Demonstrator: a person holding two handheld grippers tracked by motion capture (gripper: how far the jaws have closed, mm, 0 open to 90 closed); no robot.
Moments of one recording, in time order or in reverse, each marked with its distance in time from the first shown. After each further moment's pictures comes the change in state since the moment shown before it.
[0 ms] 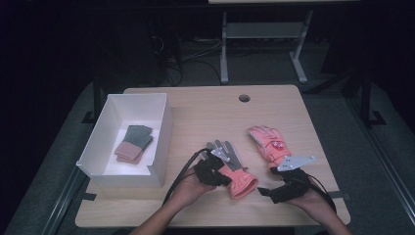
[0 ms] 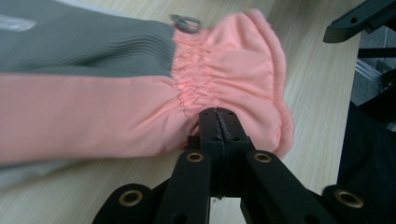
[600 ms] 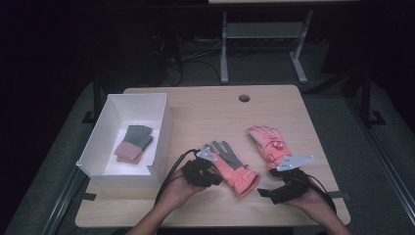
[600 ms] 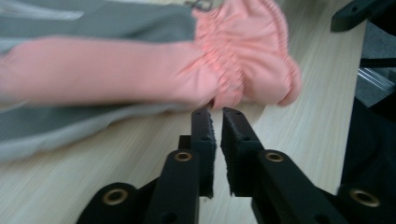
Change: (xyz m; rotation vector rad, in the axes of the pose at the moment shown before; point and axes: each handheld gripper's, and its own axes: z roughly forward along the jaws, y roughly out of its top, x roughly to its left) left arm 0.008 -0.029 -0.029 -0.067 0.052 -0.006; right arm 0.002 0.001 0.000 0.028 0.020 0.031
